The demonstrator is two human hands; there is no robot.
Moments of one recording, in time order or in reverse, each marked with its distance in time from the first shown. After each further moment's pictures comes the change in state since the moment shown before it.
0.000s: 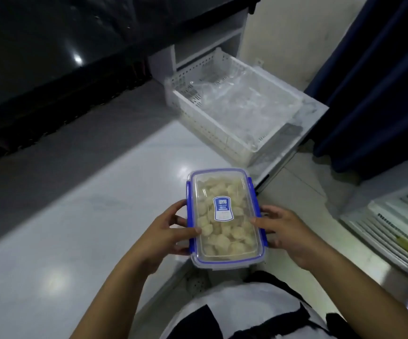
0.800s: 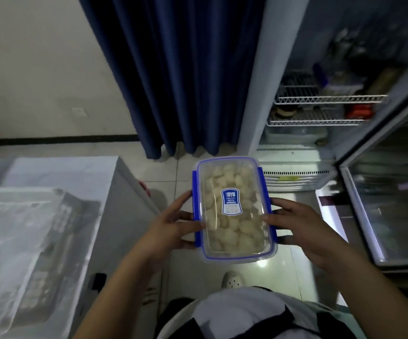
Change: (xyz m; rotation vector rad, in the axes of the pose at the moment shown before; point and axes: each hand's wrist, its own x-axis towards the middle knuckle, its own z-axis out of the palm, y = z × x) left_hand 0.187 0.123 0.425 0.423 -0.635 -0.008; right_hand -0.088 0.034 -0.380 0.468 0.564 -0.142
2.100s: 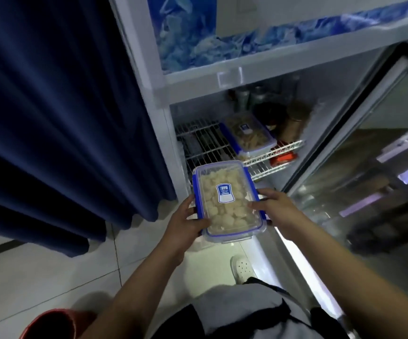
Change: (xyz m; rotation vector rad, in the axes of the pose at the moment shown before) left_hand 0.411 0.192 0.223 0.112 -0.165 0.016; right_hand 0.275 -0.164 -0.279 0.170 0.501 0.089
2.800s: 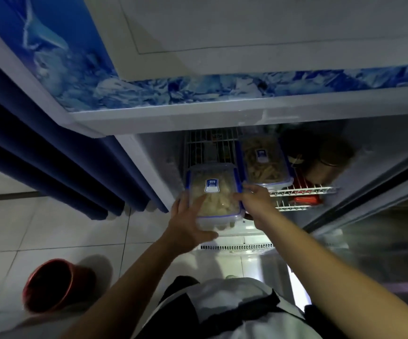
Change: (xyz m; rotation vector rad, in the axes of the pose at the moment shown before) left_hand 0.097 0.003 0.073 0.973 0.210 0.150; right_hand 0.159 -0.063 -0.012 -0.063 -0.174 -0.028
